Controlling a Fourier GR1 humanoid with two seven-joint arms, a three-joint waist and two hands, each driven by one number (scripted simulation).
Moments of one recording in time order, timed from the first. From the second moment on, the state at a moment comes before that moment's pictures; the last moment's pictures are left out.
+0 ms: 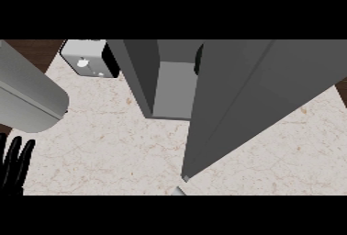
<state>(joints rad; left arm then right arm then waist) 0.43 0.63 -0.24 -2.05 0.74 0.23 -0.53 -0.26 -0.07 0.83 -2.33 -0.04 -0.14 0.69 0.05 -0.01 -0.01</state>
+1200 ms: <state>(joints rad) 0.44 0.76 0.05 -1.97 0.95 -0.05 -0.49 -1.22 0.00 0.58 -1.41 -0.65 -0.25 0.57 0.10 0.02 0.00</state>
